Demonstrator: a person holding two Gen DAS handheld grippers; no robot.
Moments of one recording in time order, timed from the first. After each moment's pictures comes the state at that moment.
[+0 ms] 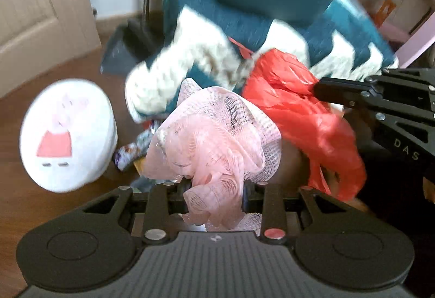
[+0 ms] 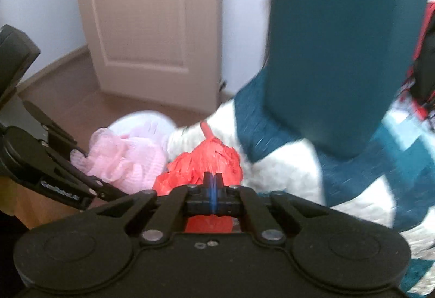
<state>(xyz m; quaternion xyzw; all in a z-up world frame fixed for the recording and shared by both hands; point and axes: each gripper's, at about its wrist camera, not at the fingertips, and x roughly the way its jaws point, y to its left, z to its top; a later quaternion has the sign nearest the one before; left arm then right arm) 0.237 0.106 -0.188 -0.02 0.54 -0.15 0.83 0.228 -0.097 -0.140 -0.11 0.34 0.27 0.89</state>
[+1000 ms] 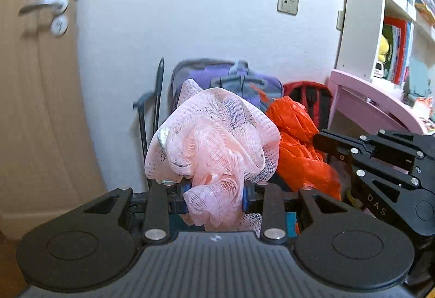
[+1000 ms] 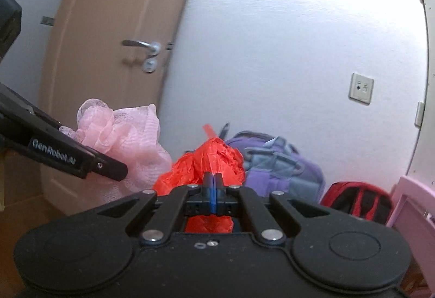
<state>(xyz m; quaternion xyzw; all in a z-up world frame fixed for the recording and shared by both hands) 0.291 0.032 0.139 0.00 0.24 -0.11 0.96 0.287 -0.162 0.134 -0.13 0.07 0.19 0.97</state>
